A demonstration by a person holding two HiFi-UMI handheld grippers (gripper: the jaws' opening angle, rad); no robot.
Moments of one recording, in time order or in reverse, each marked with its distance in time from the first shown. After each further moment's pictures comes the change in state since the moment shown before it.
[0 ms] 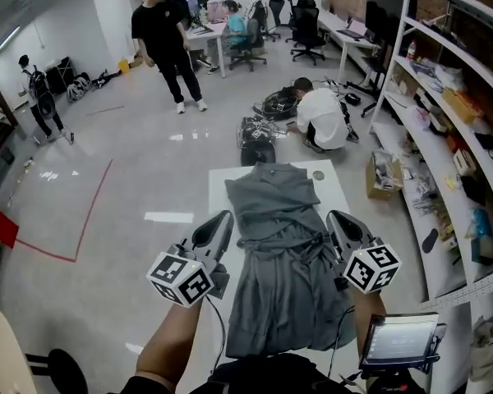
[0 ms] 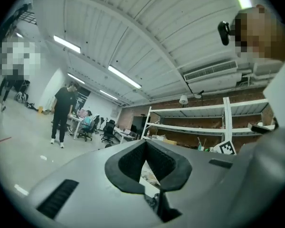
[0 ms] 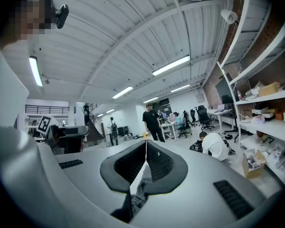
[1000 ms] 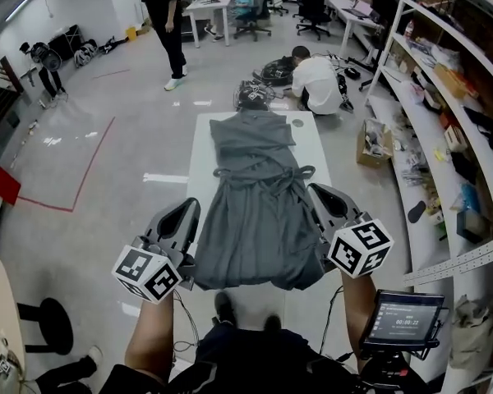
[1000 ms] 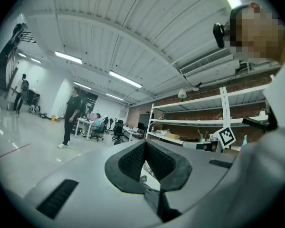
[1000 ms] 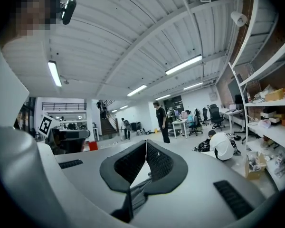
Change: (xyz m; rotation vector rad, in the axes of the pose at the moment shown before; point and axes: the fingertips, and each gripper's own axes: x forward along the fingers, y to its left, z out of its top) left arm -0.145 -0.161 -0.032 0.057 0.007 0.144; right arm -0.171 0.066 0.005 -0.081 0.054 0.159
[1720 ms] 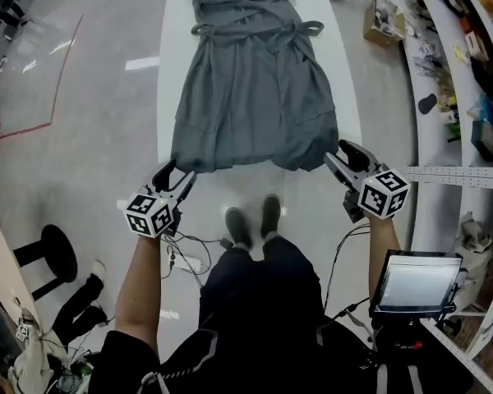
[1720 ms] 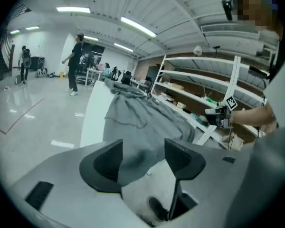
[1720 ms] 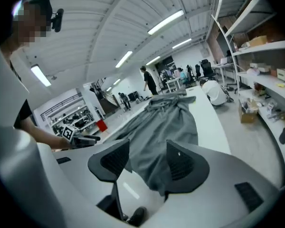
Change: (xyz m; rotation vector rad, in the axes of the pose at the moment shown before) left arm -0.129 0.049 -0.330 -0.142 0.553 0.048; right arm -0.130 -0.035 -0.268 0.243 0.394 0.025
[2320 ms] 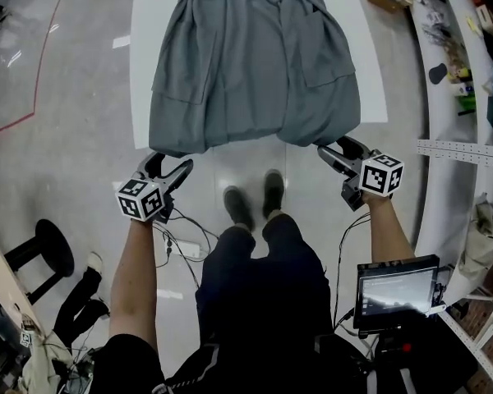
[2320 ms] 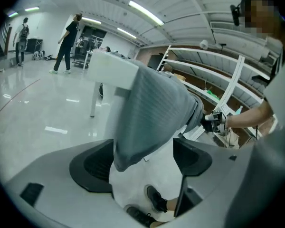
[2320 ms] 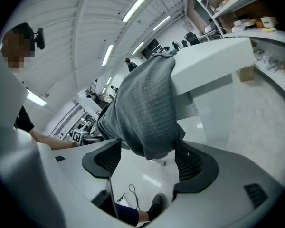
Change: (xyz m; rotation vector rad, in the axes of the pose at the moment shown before) left arm 0.051 0.058 -0.131 -0.076 0.152 -0.074; right arm 0.050 -0.052 -0.173 0.286 0.159 0.058
